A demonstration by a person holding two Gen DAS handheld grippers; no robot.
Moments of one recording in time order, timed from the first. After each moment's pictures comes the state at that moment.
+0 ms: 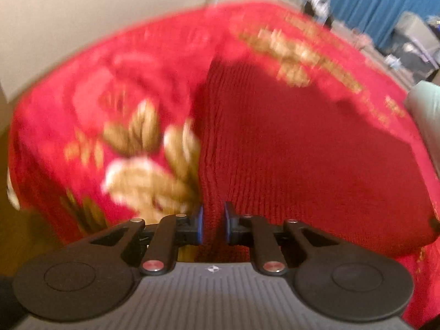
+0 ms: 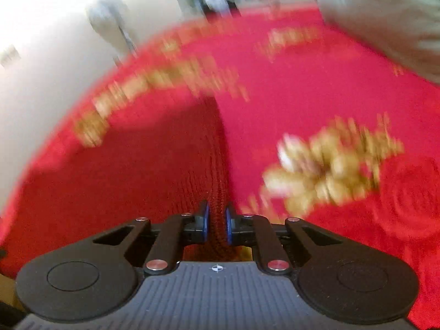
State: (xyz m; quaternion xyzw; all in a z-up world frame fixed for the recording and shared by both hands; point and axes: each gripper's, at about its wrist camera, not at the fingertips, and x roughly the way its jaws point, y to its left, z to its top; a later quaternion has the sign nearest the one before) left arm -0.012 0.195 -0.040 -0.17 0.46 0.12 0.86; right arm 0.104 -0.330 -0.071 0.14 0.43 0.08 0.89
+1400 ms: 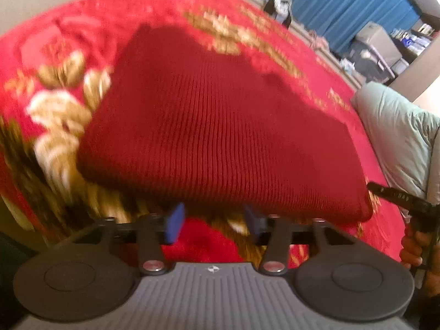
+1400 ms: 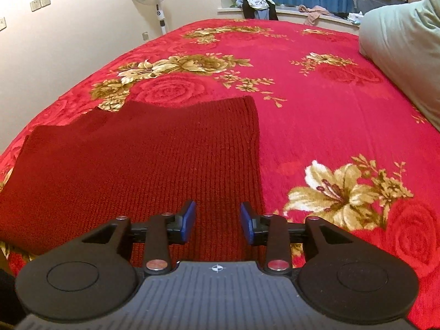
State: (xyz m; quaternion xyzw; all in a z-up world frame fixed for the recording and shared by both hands) left arm -0.054 0.119 -0.049 -0.24 0.45 0.00 0.86; right arm 0.097 -0.290 -0.041 0.03 0.38 0.14 0.91
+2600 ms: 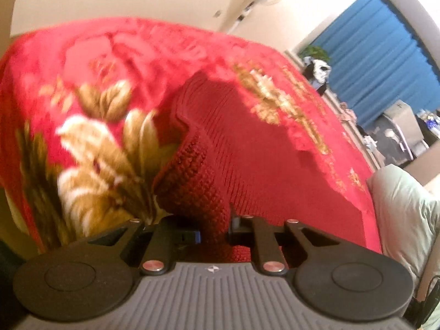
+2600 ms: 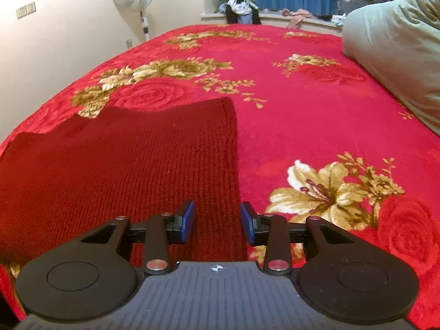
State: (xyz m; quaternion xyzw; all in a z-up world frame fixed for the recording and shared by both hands) left arm -0.042 0.166 -0.037 -0.33 0.33 0.11 0.88; right arm 0.101 -0.300 -0.056 0.04 0.35 0.10 0.93
